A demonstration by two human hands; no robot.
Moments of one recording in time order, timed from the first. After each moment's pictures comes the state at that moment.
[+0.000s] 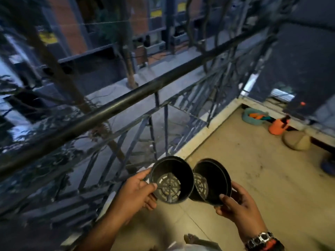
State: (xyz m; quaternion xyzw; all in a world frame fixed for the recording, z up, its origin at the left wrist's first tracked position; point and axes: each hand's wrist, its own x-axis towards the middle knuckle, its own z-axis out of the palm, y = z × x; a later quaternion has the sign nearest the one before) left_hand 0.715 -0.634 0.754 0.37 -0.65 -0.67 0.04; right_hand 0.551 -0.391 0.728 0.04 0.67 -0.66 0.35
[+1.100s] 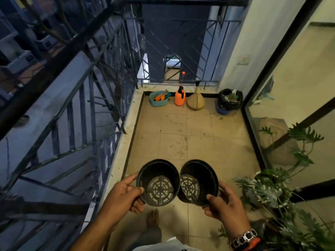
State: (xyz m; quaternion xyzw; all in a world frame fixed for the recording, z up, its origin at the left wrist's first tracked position) left_hand 0.403 -0.536 0.723 0.18 -0.73 -0.62 -0.22; right_hand 0.435 -0.247 0.705 0.30 0.63 -0.71 0.11
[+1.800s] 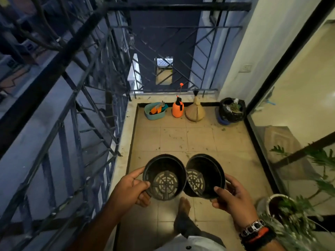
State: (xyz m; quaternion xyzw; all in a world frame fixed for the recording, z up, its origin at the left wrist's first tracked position) left_hand 0.143 -0.557 0.733 0.13 -0.74 -0.61 -0.25; right_hand 0.194 -0.265 0.708 0.31 0.64 -0.70 0.07
